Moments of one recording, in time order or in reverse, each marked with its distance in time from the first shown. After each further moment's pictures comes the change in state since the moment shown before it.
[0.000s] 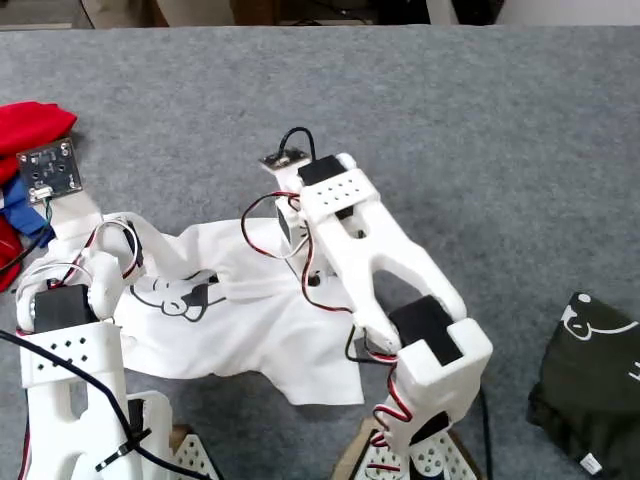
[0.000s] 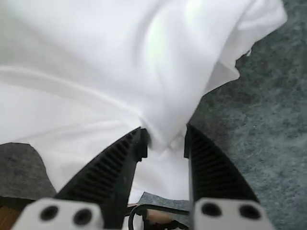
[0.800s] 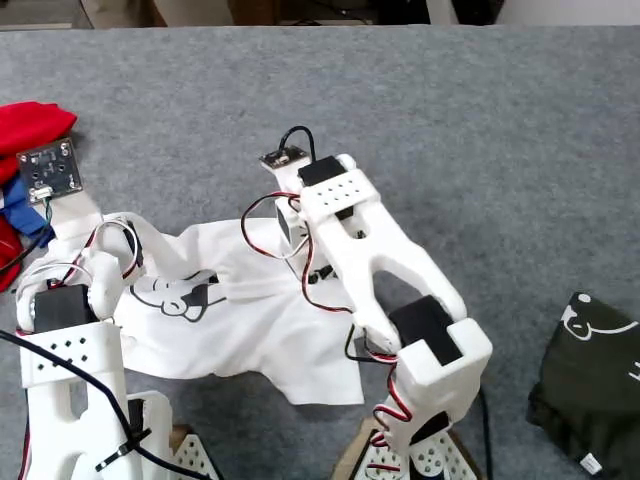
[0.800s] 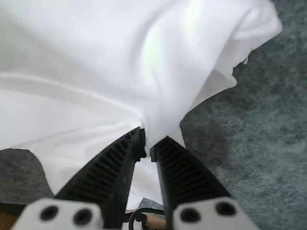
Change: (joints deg) left arm 0.0 0.0 0.0 0.0 0.0; right arm 0.0 -0.4 0.2 -1.8 0.0
